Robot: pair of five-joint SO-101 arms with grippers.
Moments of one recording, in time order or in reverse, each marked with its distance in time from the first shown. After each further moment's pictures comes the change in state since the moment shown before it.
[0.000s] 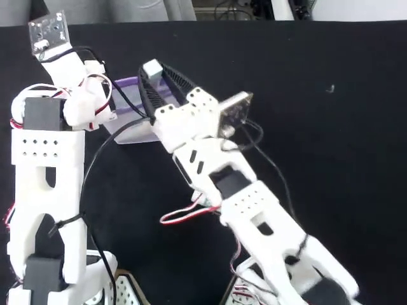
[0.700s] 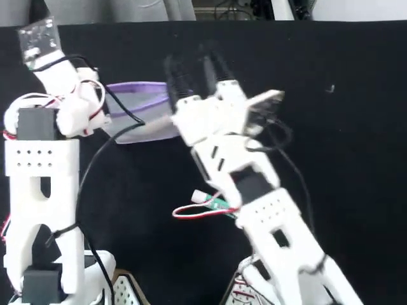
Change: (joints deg) left arm -3.8 -4.0 5.6 -3.3 0.0; right arm 8.3 -18.1 0.4 12.0 -0.1
